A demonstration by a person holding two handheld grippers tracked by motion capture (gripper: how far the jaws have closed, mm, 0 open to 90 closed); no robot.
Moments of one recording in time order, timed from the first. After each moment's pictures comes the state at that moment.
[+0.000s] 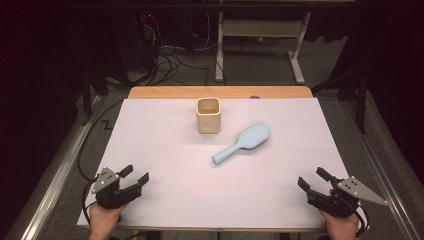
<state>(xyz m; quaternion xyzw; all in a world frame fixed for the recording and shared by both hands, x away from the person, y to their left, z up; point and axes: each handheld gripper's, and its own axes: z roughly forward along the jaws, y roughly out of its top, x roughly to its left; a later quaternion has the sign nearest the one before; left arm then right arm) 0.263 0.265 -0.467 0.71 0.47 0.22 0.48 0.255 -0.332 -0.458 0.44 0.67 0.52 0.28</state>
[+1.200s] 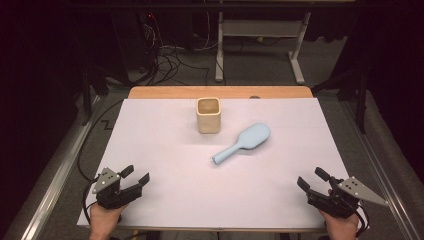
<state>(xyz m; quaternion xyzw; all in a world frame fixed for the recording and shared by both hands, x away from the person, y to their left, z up) 0.263 0.265 -0.468 0.71 0.47 0.22 0.48 0.253 -0.331 -0.455 0.44 0.67 0.54 0.27</state>
